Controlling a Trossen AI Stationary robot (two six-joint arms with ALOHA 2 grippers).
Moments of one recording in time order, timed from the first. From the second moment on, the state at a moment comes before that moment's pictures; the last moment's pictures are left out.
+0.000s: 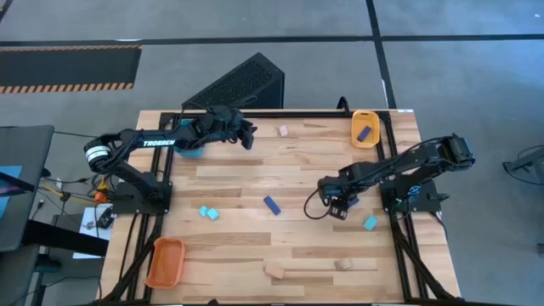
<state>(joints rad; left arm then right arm) 0.54 1.47 0.80 0.20 0.01 -0.28 0.11 1.44 0.83 -0.90 0.05 0.49</state>
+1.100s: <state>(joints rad) 0.30 1.47 0.80 0.06 -0.26 -0.56 0.16 1.44 0.67 -0.68 0.05 0.44</state>
